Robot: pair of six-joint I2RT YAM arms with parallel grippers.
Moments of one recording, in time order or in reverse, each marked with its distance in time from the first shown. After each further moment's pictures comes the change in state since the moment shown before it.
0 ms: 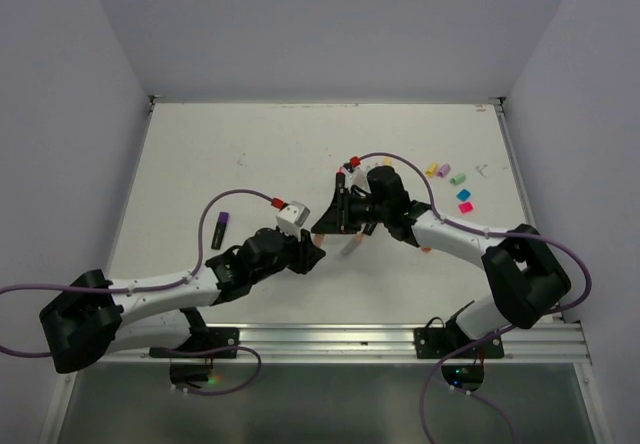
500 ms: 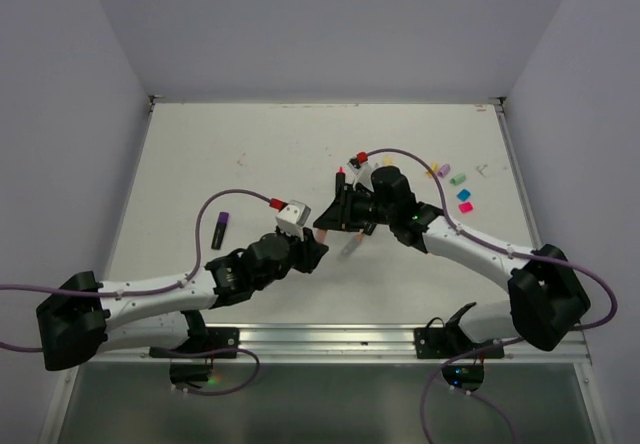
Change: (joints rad) left arm -0.080 -0.077 0.027 -0.058 -0.185 -0.039; right arm 0.035 -0.110 0.010 -0.065 0.129 -0.003
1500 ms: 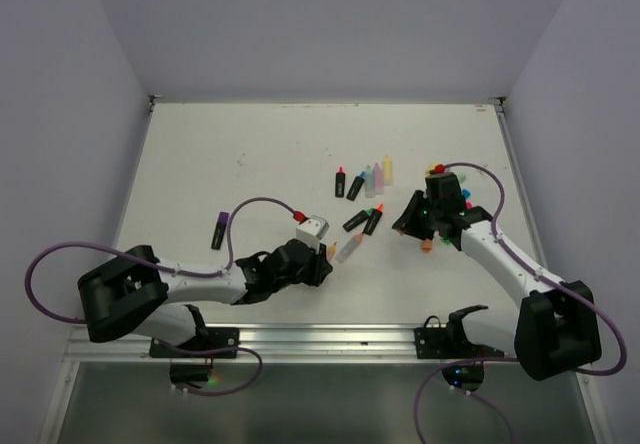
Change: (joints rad) left arm -0.031 0.299 0.000 0.097 0.074 -0.020; right arm -0.387 -0.197 -0.092 -0.504 0.358 -0.089
